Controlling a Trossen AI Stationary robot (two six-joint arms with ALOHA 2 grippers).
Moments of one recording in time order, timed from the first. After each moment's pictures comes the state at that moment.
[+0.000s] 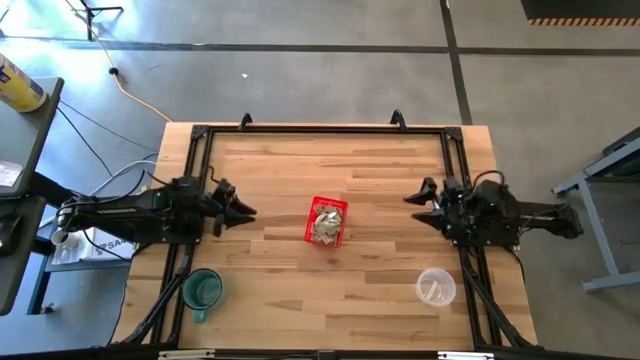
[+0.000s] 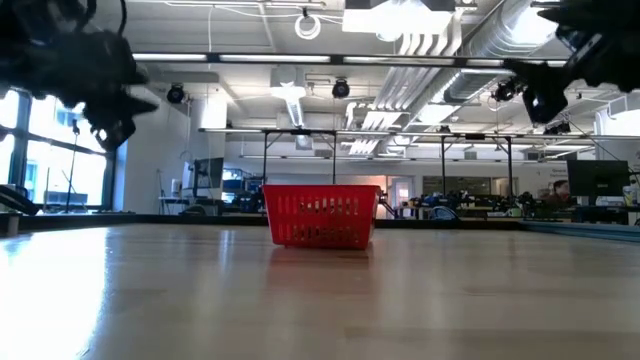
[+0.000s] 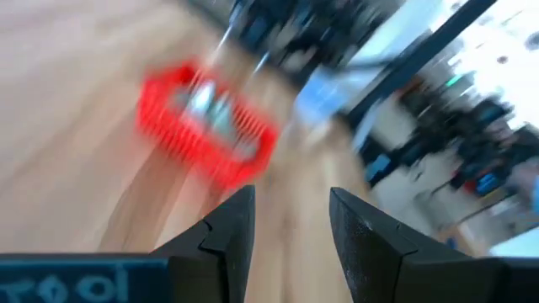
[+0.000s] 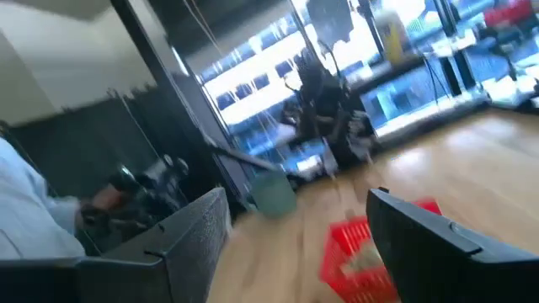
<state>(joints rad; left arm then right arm) 0.12 0.22 0.13 -0.09 0.25 -0.60 -0.08 0.00 0.06 0.13 -0.19 0.52</state>
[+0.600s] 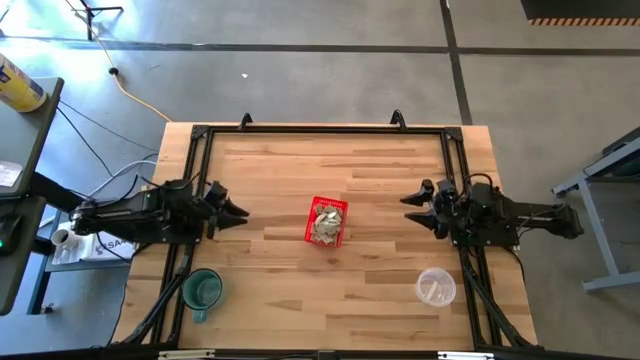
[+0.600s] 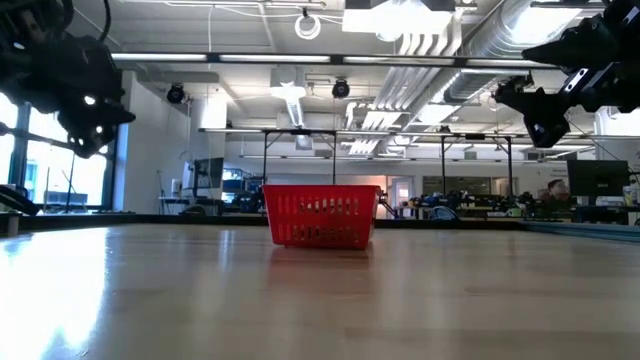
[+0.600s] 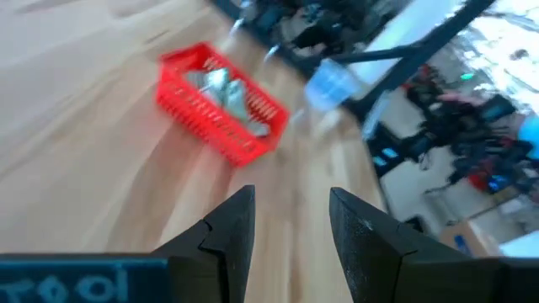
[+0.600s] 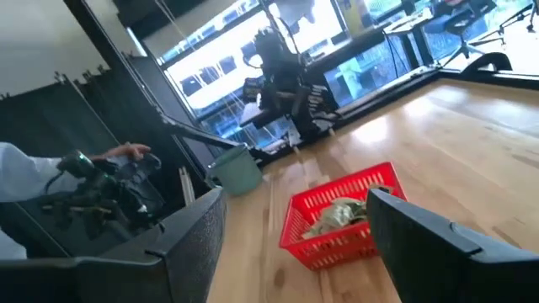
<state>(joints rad) 0.09 0.00 0.12 -0.39 0.19 -0.60 -0.07 0.00 0.01 0.04 -0.11 0.52</state>
